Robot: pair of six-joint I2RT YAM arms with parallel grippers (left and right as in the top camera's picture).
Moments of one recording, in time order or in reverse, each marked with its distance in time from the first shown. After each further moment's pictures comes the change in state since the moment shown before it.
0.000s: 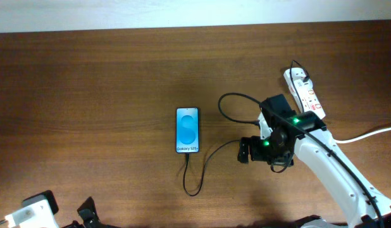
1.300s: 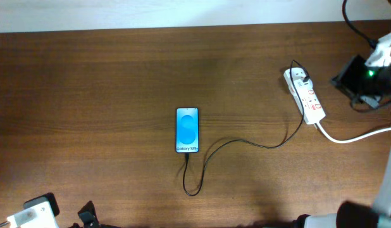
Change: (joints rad) left arm 0.000 0.000 0.000 -0.038 0.000 0.000; right arm -0.588 0.203 0.929 -0.365 -0.042 0.016
